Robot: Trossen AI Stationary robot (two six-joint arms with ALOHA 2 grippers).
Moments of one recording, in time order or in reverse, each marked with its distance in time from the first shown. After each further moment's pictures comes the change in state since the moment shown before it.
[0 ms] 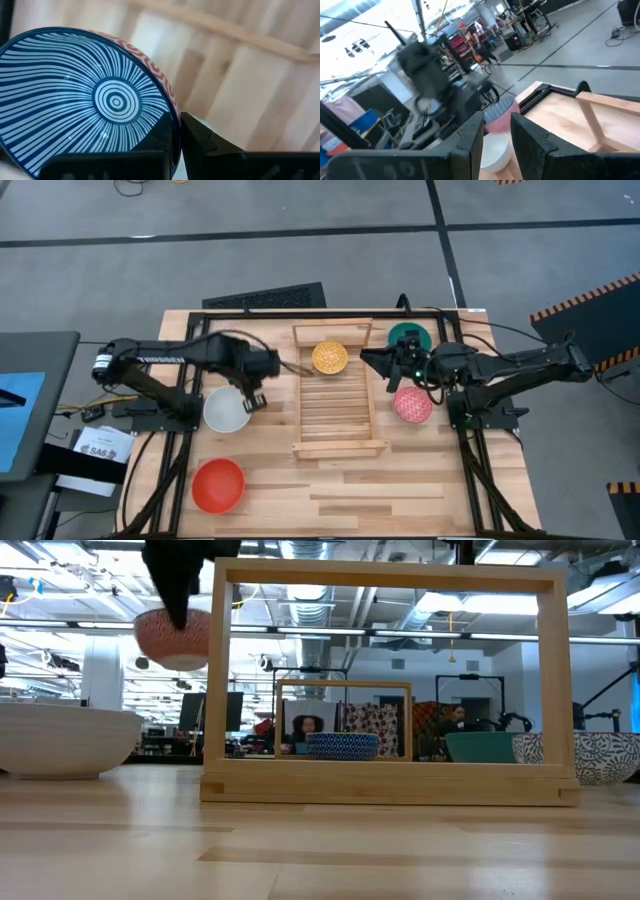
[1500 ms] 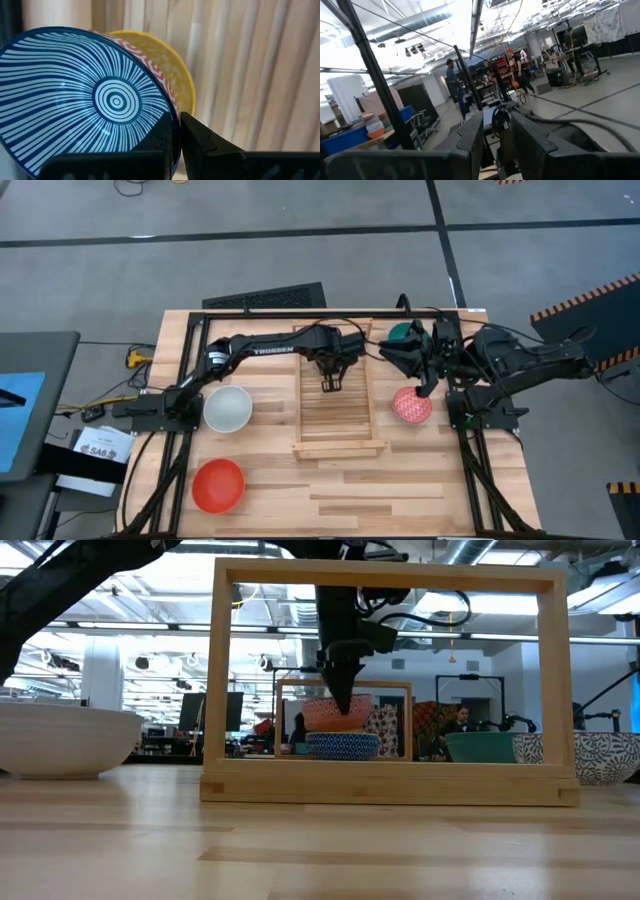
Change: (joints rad) left arm 0.162 0.854 0.764 0.133 -0.040 0.426; right arm 0.083 -0.068 0.176 0.002 -0.105 -0.286
